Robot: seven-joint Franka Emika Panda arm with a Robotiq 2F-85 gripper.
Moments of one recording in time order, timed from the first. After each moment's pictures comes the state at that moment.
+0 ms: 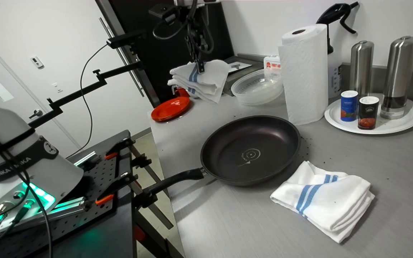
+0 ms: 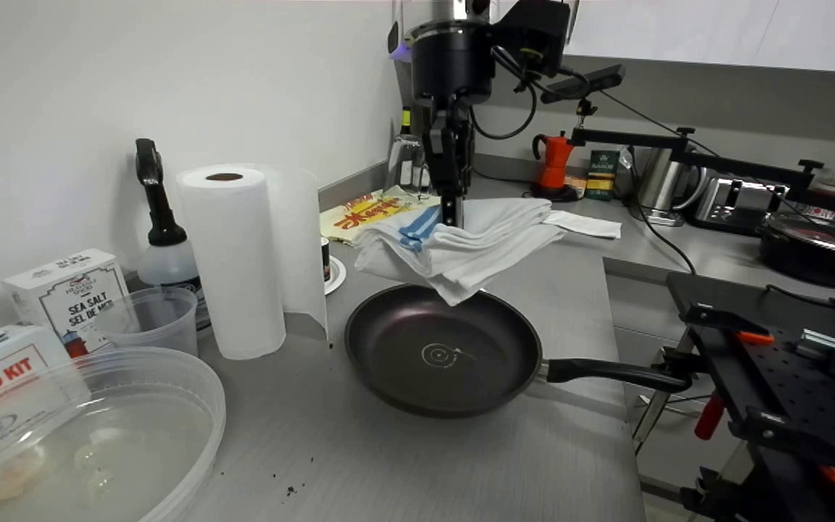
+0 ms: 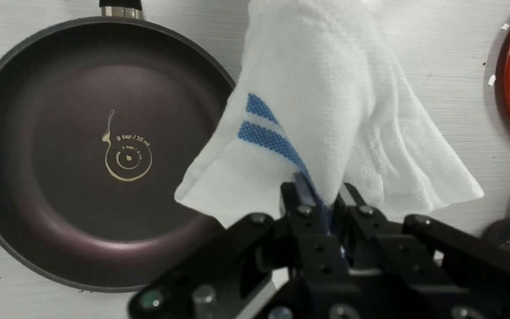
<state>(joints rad) -0.07 0.22 0.07 -2.17 0.22 2.22 -0.18</state>
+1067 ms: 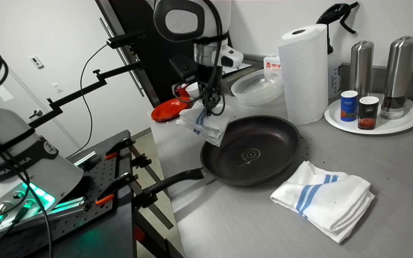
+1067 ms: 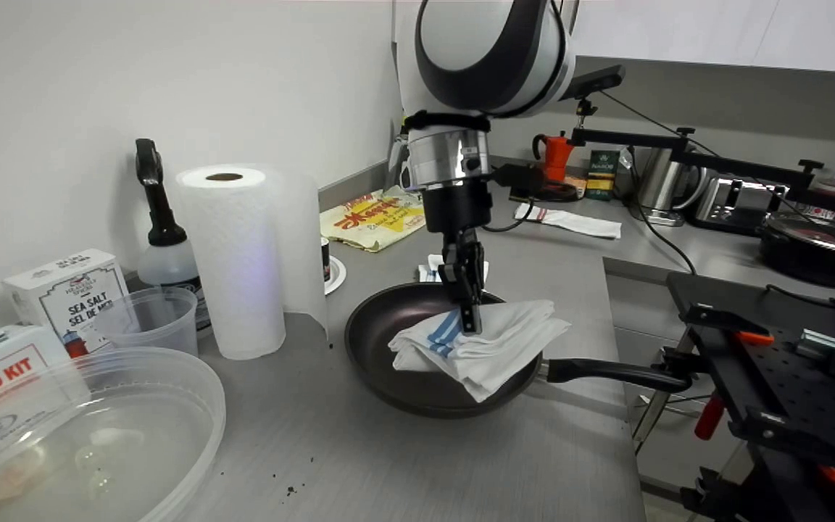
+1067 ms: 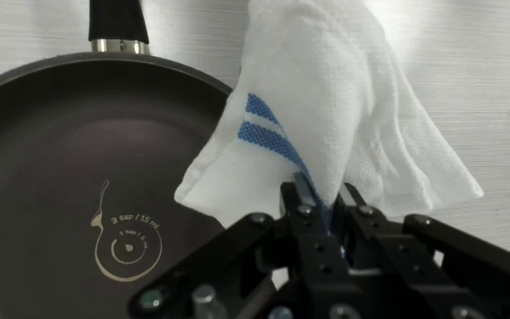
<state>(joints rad) -0.09 0.52 0.05 -2.14 0.23 2.32 -0.23</state>
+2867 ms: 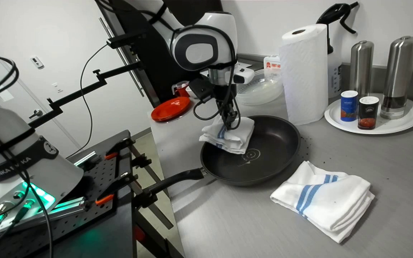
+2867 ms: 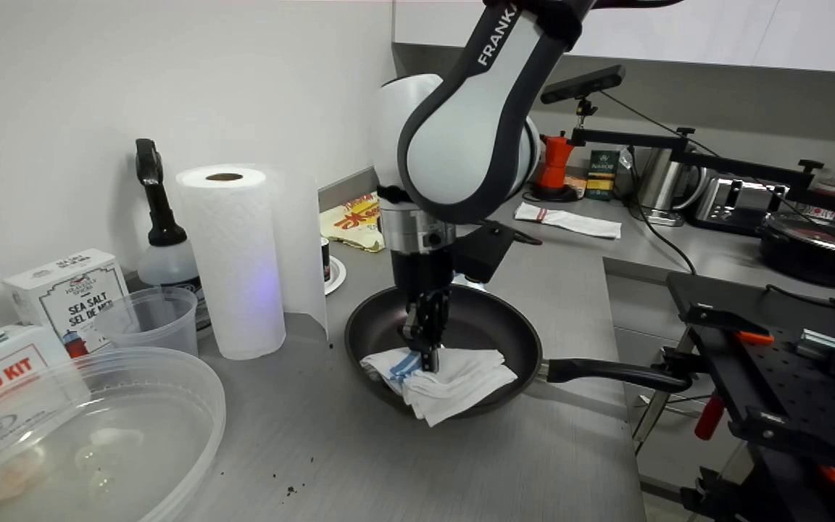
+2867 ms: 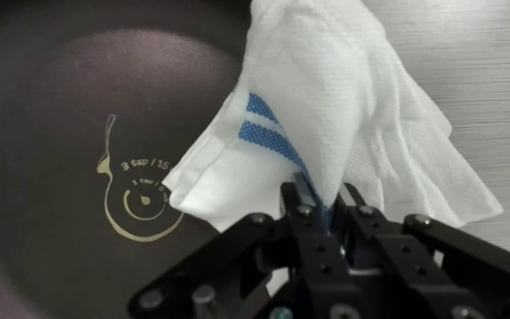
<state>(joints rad) -0.02 0.73 0.02 -2.03 0.10 2.58 -0.04</state>
